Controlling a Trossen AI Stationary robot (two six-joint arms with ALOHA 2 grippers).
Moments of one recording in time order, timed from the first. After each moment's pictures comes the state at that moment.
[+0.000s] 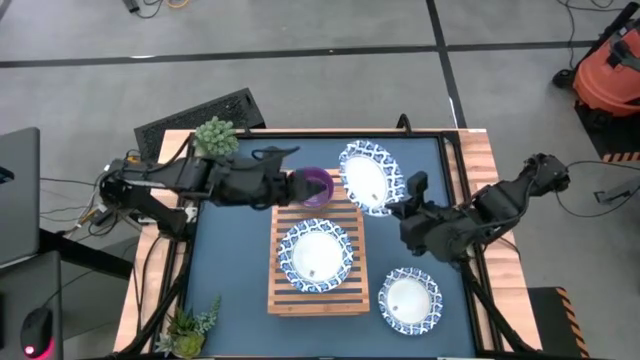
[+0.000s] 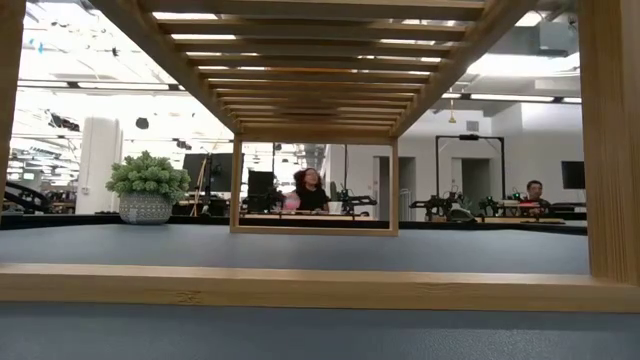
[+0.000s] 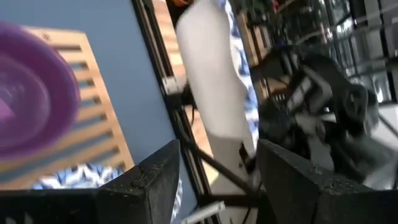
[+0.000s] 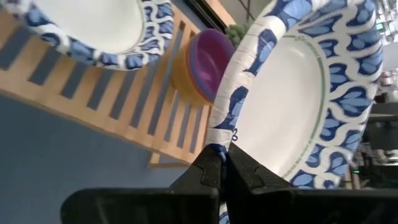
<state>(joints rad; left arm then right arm) -0.17 1.50 1.78 -0.63 -0.41 -1.34 0.56 1.33 1.56 -1.13 0.87 -0.29</state>
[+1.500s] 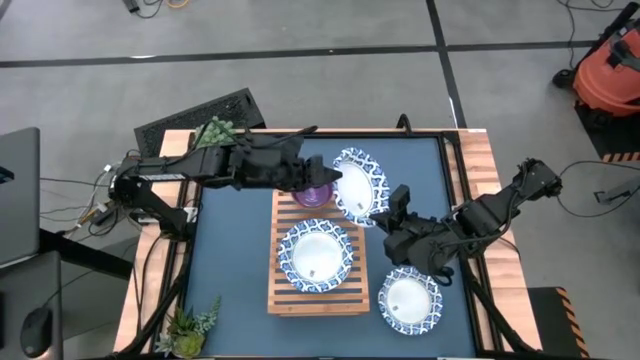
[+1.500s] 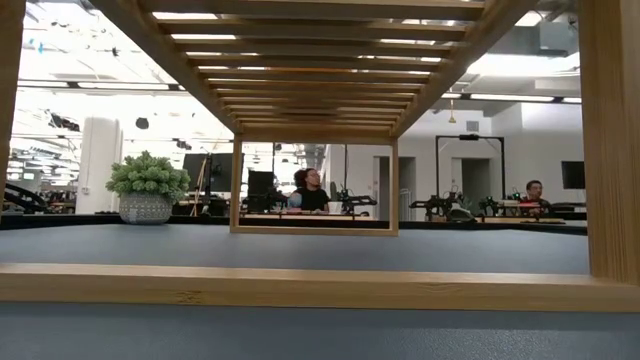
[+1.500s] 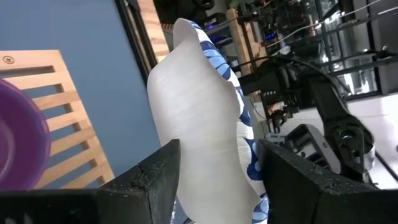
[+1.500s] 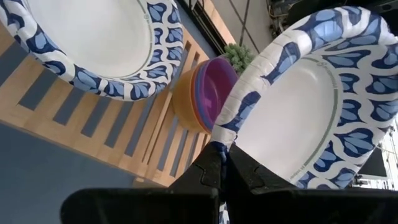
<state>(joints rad) -0.04 1.56 1.78 -0.51 -0.22 -1.26 0.56 1.41 1.56 -0.98 0.89 -0.45</state>
